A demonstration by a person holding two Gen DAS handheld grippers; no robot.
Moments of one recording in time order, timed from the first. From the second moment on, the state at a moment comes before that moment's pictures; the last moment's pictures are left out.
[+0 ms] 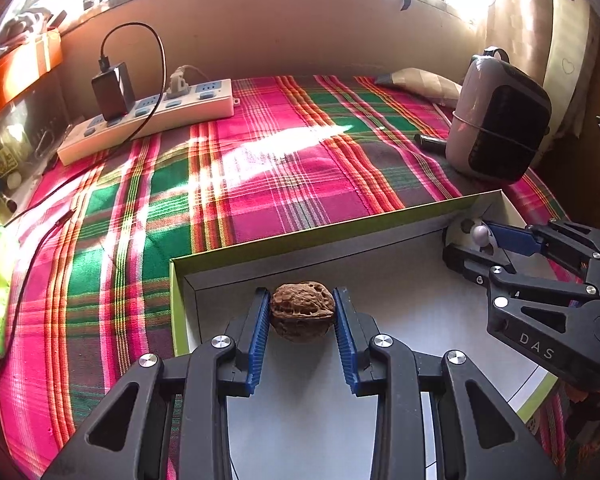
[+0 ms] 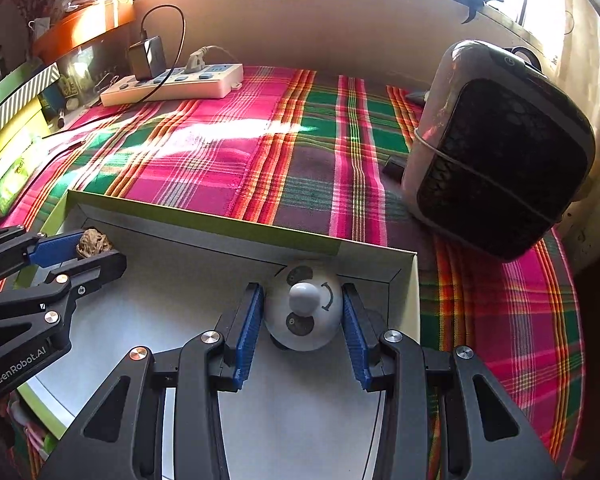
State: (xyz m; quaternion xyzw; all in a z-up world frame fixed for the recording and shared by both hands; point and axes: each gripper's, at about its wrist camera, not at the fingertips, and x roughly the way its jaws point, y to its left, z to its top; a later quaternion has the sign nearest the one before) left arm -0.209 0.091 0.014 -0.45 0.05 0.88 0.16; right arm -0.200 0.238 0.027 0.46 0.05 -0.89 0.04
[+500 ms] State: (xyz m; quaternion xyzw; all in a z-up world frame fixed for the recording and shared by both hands) left arm -0.207 0.089 0.015 -0.45 0.04 0.88 0.16; right arm -0.195 0.234 0.028 0.46 0.06 -0.89 0.04
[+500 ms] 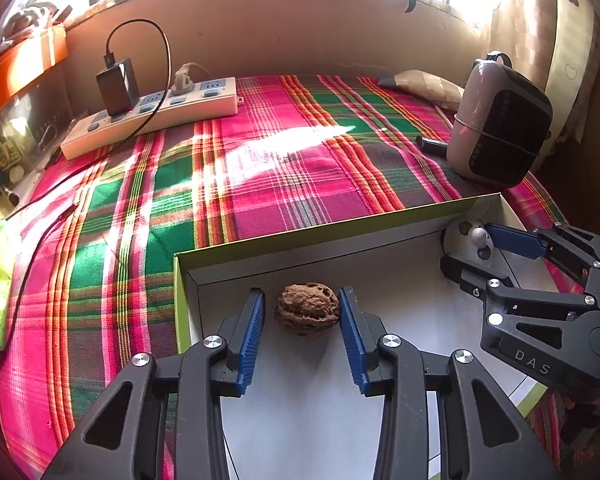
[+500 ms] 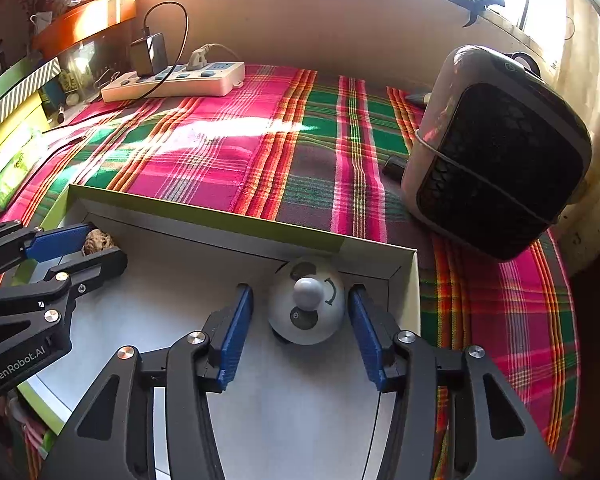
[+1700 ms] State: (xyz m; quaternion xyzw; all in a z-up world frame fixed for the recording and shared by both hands) left arm -0.082 0.022 0.053 -0.38 -0.01 0.91 0.15; right arm -0.068 0.244 0.062 0.38 0.01 -0.93 0.05
